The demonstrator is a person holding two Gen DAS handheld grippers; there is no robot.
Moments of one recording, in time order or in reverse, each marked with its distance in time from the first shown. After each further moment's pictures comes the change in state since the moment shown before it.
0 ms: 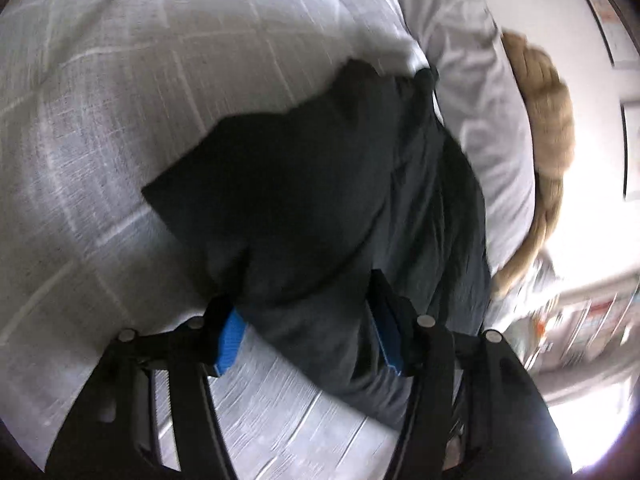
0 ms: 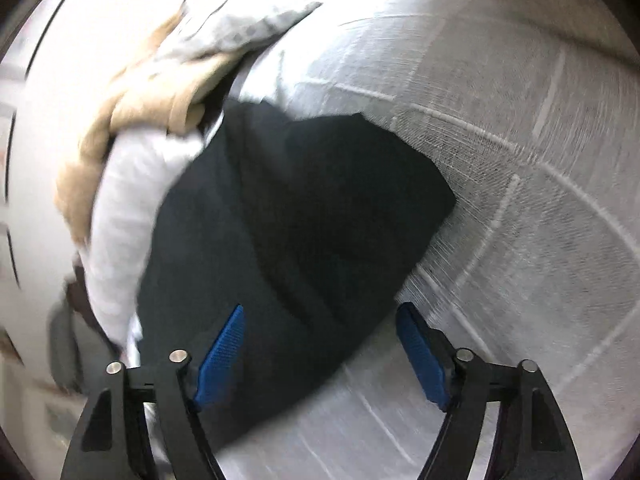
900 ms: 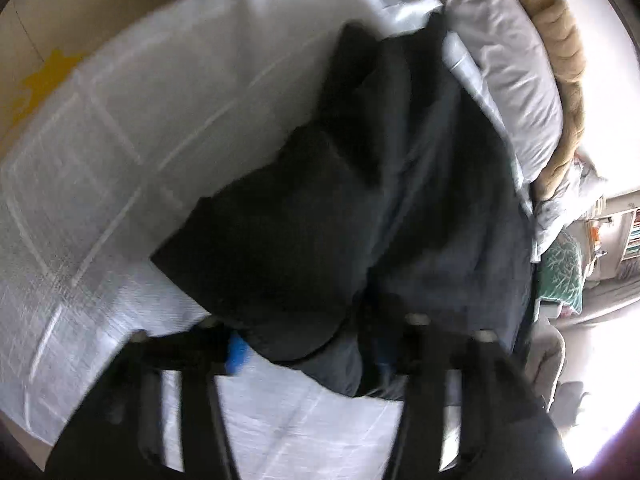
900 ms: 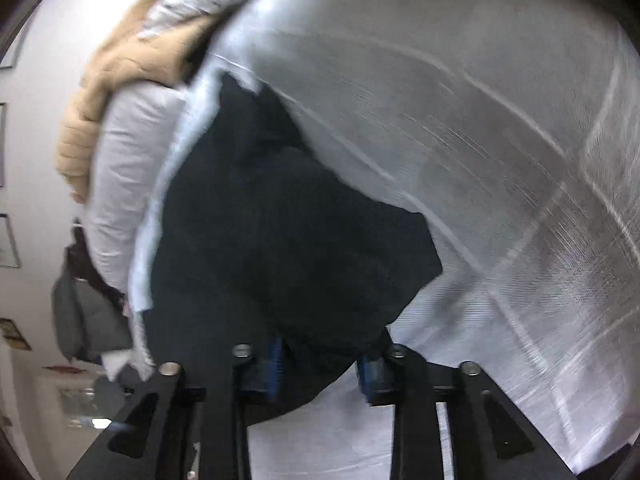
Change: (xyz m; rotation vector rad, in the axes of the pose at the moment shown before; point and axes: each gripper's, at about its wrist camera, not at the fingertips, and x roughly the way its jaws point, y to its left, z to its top) left arm -0.090 0.060 0.017 0.253 0.255 0.198; right arm -0.071 -0.060 -0.066 -0.015 0.291 -0.101
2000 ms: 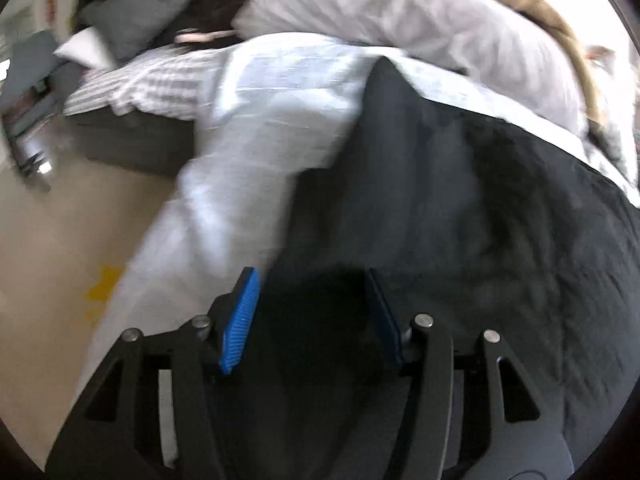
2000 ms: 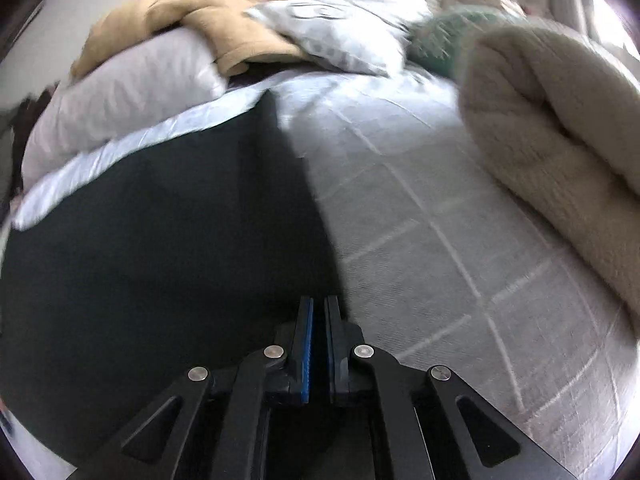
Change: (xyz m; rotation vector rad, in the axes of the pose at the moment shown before) left arm 0.013 -0.072 0.030 0.481 -0.464 0.446; right arm -0.008 0.058 0.013 -0.574 -0.458 -0.439
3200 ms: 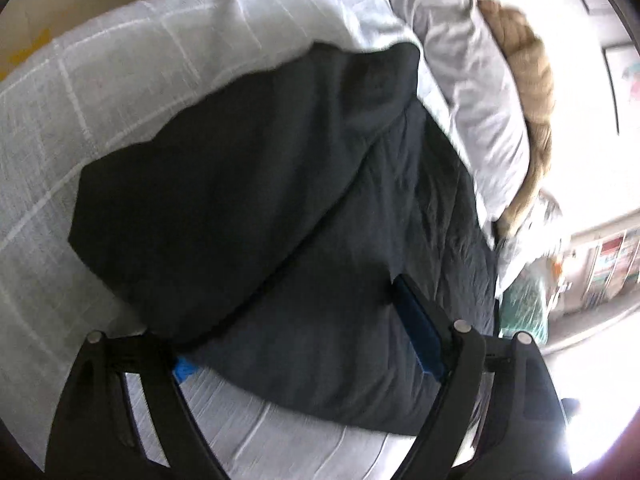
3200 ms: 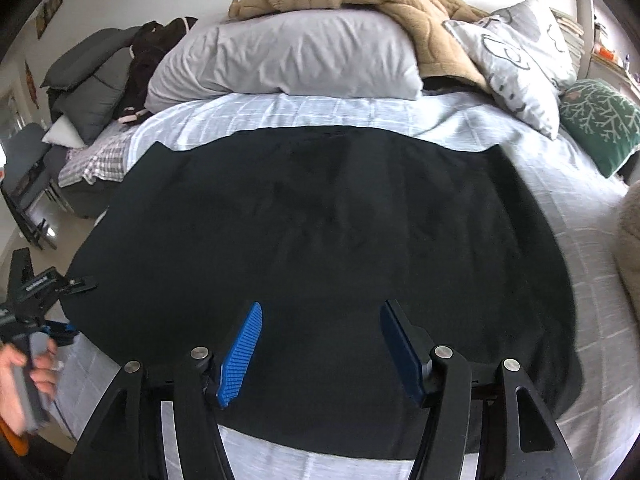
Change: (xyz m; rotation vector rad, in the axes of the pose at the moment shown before) left arm -0.013 0.027 -0.074 -0.632 0.267 -0.524; right arm -0.080 0.198 -0.048 -0.401 0.035 0.329
